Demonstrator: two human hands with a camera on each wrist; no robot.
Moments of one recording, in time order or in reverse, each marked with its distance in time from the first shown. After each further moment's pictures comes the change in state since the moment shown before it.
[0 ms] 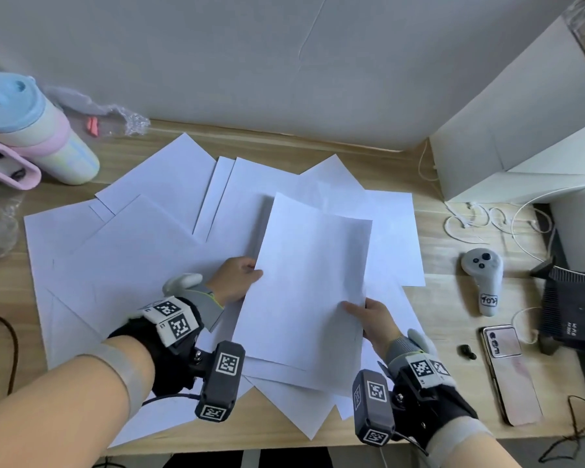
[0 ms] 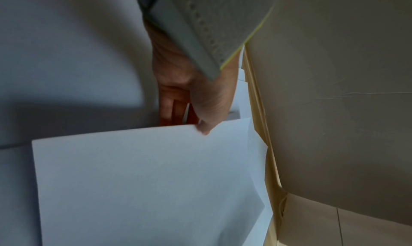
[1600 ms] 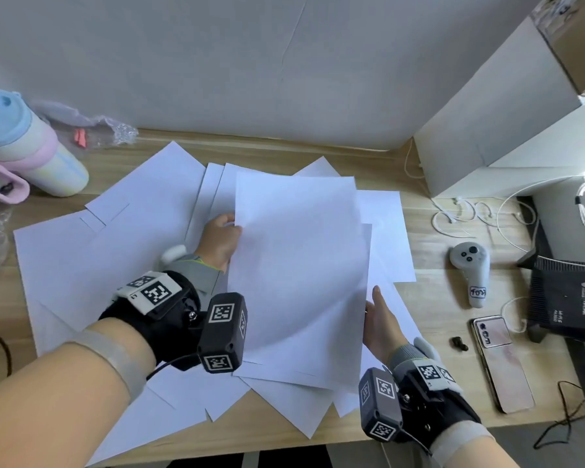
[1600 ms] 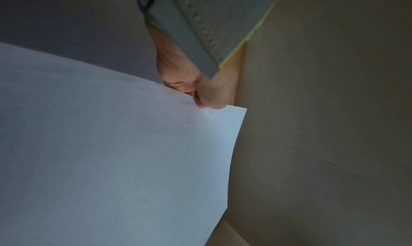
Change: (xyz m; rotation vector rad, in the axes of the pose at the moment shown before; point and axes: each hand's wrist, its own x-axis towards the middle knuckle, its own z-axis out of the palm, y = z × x) left_hand 0.004 0.065 -0.021 -0.440 0.279 -0.013; right_hand -0.008 0.008 -0.013 0.341 0.031 0.137
